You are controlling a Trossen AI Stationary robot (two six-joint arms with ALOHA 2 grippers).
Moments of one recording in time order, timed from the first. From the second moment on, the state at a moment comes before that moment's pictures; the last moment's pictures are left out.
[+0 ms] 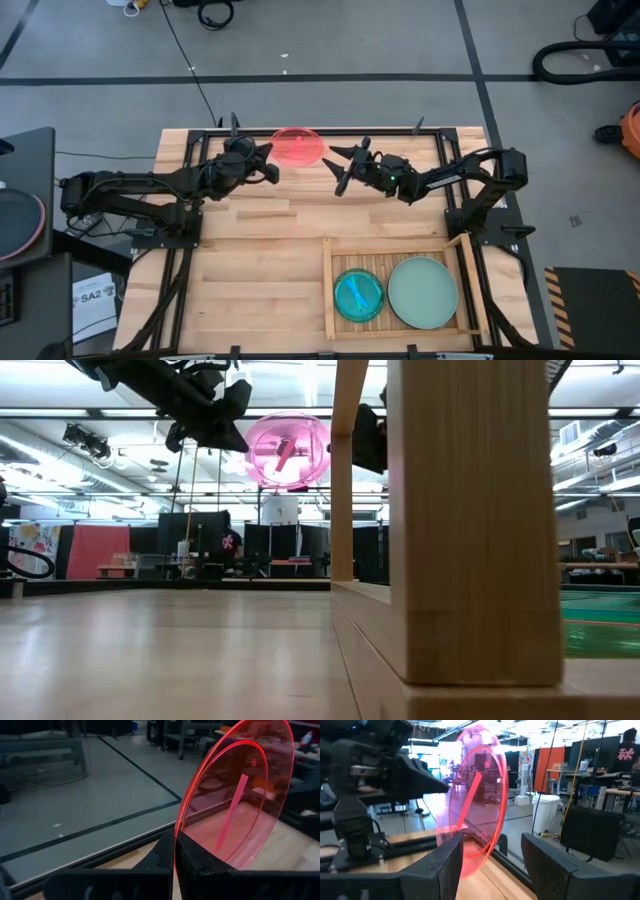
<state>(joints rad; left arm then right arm) 0.18 1.07 0.69 0.07 -0.74 -0.34 -0.22 1.64 0.68 1.08 0.27 -0.05</state>
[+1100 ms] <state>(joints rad) 0.17 1.15 0.69 0.09 -0.70 -0.34 -0.22 1.68 0.77 1.06 0.27 -0.02</state>
